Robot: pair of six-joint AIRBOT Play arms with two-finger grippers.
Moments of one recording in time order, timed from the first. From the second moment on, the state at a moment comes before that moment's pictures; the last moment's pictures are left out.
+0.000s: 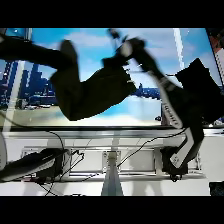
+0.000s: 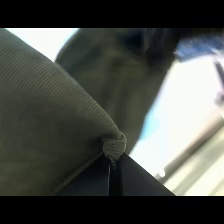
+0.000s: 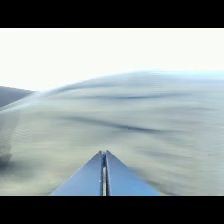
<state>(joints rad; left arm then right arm) -0.14 -1.29 1.51 0.91 -1.39 -1.15 0.43 -1.88 1.96 -1.40 1.19 1.75</state>
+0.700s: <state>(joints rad) -0.36 -1.47 1.51 0.90 -0.86 -1.23 -0.11 -1.89 1.82 -1.06 1.40 1.39</state>
